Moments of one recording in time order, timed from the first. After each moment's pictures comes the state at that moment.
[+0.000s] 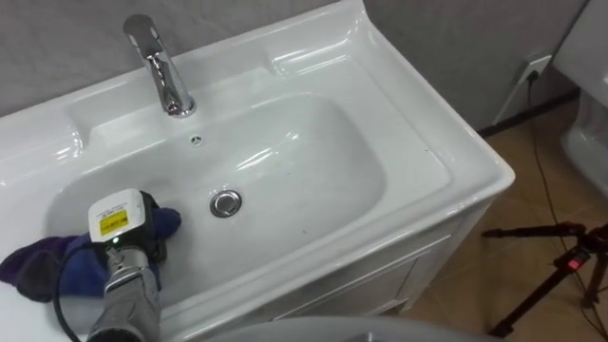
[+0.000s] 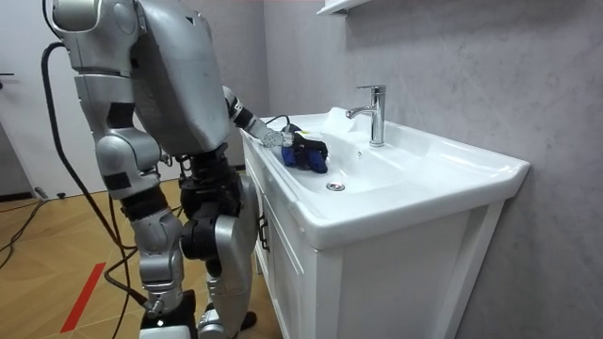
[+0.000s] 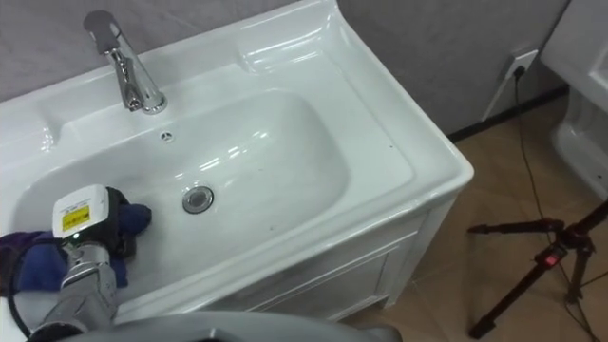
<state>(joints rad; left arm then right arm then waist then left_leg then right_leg) 0.10 0.28 -0.10 0.82 0.96 0.19 0.50 0.14 -0.25 -0.02 1.25 -0.24 0.32 0.00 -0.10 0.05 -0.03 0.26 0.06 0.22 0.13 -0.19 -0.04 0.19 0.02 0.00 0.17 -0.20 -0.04</state>
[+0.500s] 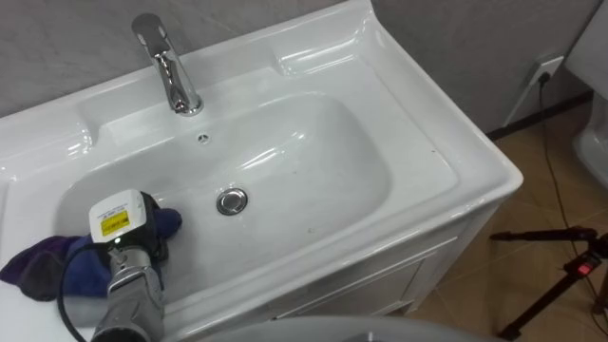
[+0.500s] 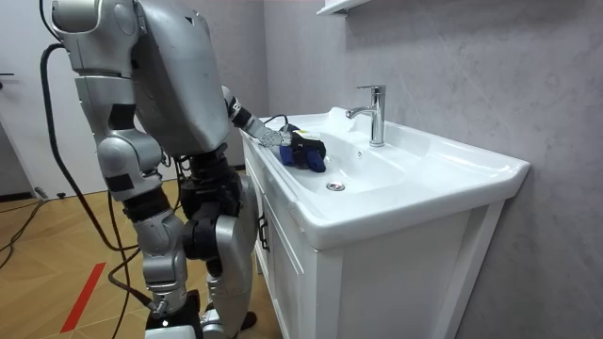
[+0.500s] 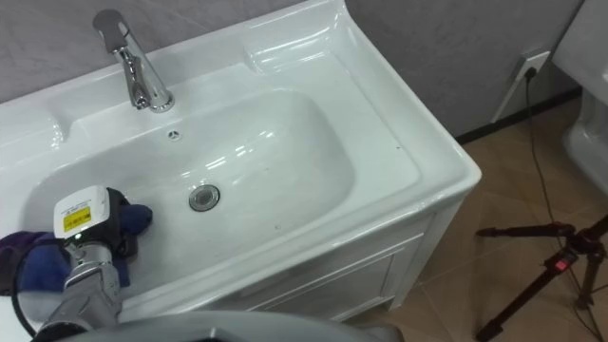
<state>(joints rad) 0.08 0.26 -0.08 0.80 0.93 0.19 0.51 0.12 -0.25 -0.02 1.25 -0.19 0.27 -0.03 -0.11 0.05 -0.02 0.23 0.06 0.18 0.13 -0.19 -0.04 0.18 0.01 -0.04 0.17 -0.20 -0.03</state>
